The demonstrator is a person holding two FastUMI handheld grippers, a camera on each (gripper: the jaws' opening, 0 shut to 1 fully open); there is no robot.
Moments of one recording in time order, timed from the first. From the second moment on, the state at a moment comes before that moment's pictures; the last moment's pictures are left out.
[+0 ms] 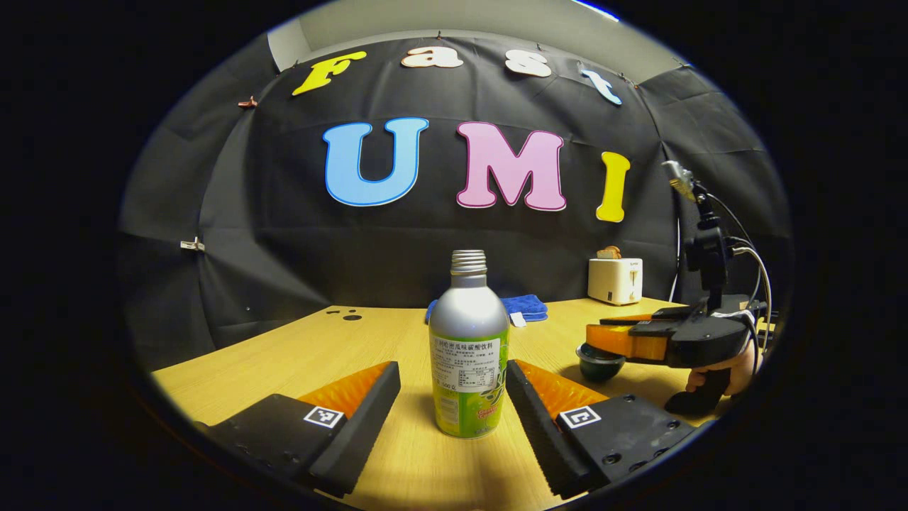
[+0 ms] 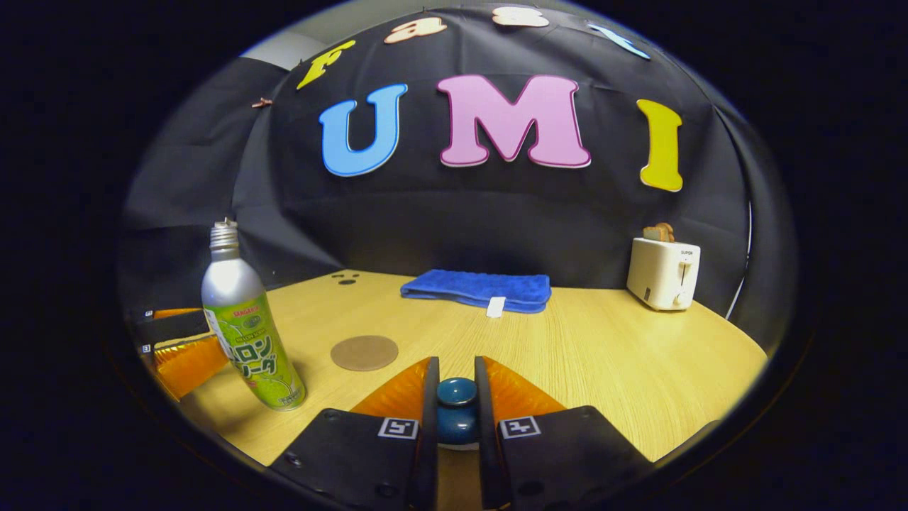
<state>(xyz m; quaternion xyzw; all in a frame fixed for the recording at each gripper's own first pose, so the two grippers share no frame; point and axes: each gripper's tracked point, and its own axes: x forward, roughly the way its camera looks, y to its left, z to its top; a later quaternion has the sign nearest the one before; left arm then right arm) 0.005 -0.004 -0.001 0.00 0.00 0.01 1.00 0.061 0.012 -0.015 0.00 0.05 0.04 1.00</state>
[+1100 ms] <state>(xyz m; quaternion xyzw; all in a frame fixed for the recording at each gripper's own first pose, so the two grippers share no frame) 0.086 -0.019 0.000 0.00 0.00 -0.04 1.00 0.020 -0.072 0.001 0.00 0.00 -0.02 1.00</state>
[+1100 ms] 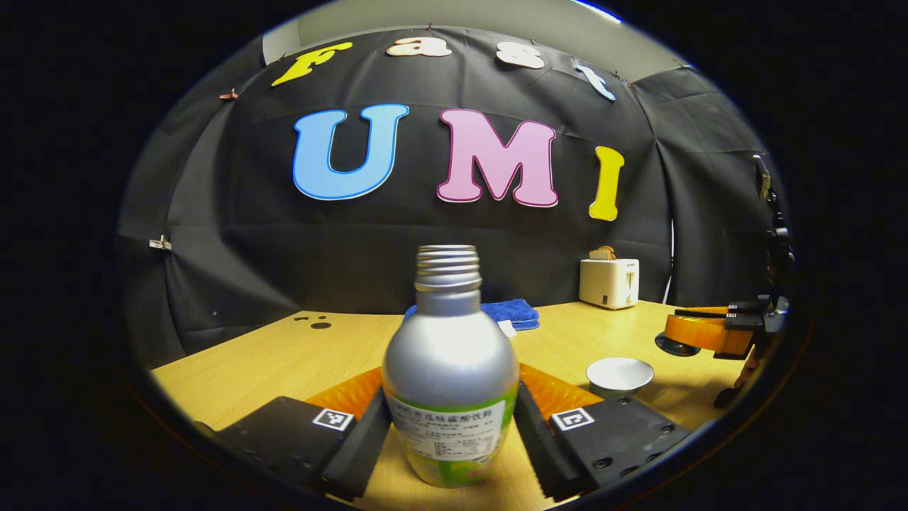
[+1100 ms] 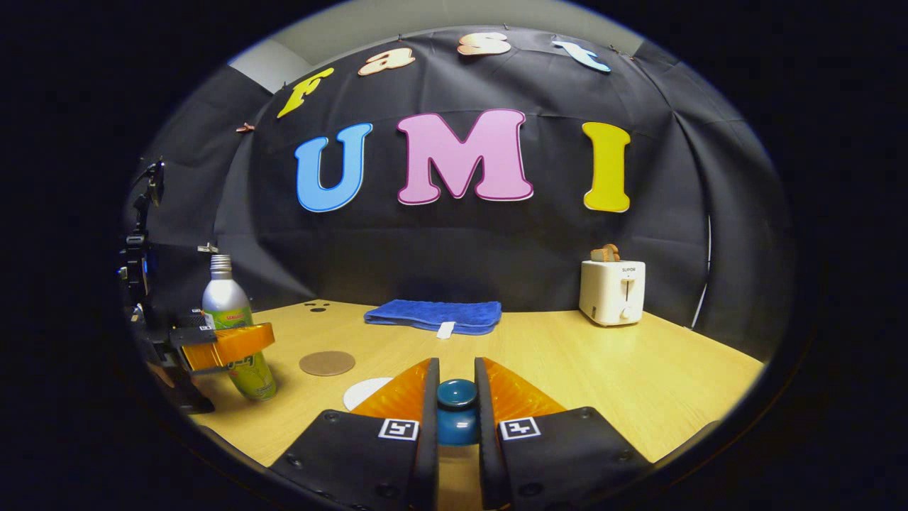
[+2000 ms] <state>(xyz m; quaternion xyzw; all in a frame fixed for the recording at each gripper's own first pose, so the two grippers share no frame) 0.122 -0.051 0.031 0.45 0.00 -0.03 0.89 0.018 -0.125 0.002 0.00 0.00 -0.03 1.00</state>
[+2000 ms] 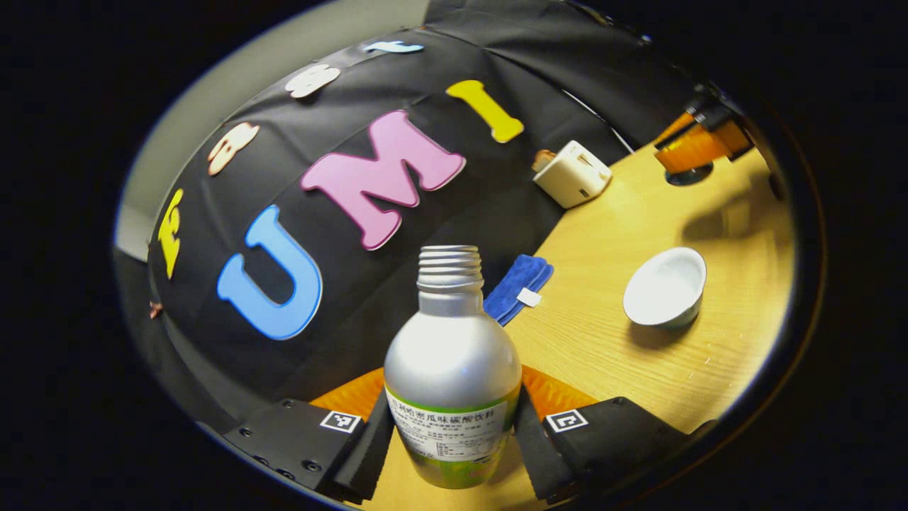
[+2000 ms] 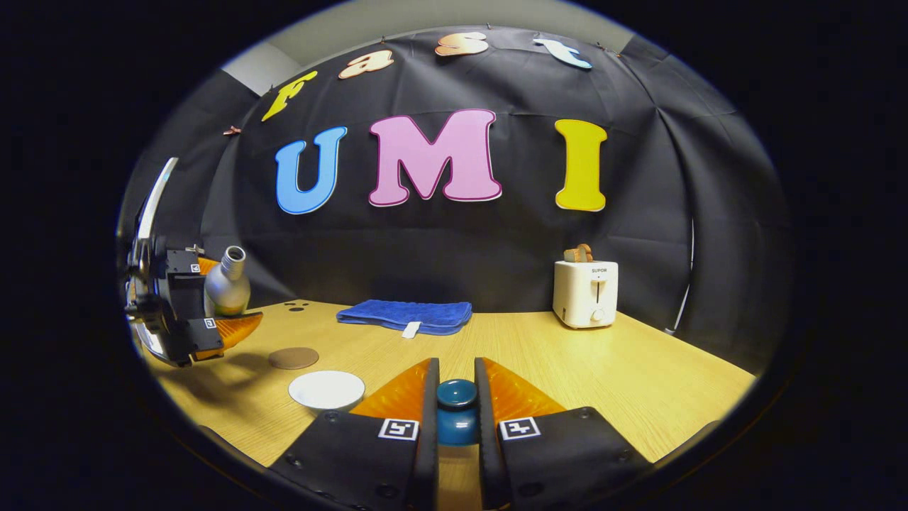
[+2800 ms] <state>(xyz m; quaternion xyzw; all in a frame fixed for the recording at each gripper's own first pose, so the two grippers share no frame) 0.149 -0.100 0.008 0.74 0.02 -0.12 0.66 0.018 -0.146 0.003 0.00 0.00 -0.03 1.00</state>
